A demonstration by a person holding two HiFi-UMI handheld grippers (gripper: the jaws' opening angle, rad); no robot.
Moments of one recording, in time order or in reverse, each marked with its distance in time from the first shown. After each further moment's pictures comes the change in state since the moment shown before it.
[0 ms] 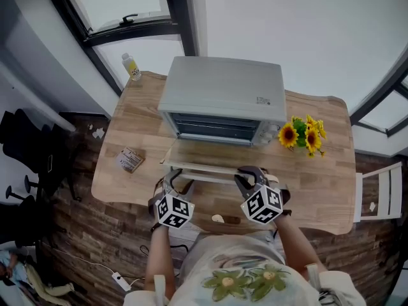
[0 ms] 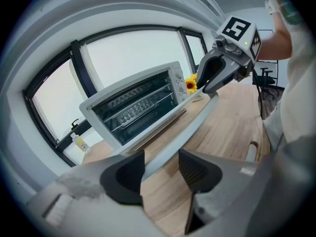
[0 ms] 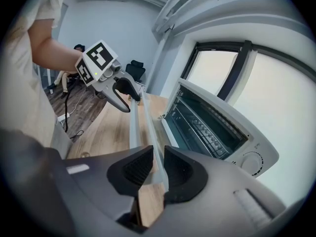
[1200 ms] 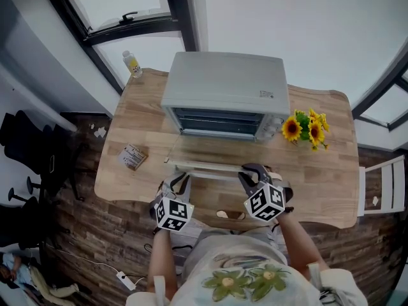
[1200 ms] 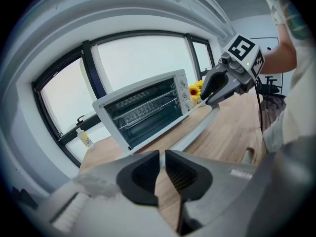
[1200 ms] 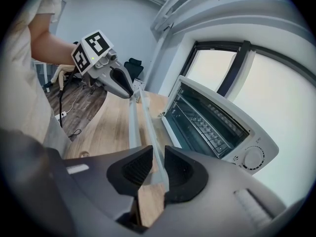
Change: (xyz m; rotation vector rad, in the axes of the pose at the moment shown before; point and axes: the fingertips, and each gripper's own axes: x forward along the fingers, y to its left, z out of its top) left arm -0.029 0.005 -0.006 -0.085 -0.051 0.027; right arm 0.003 0.012 -0.007 0.005 0.017 -0.035
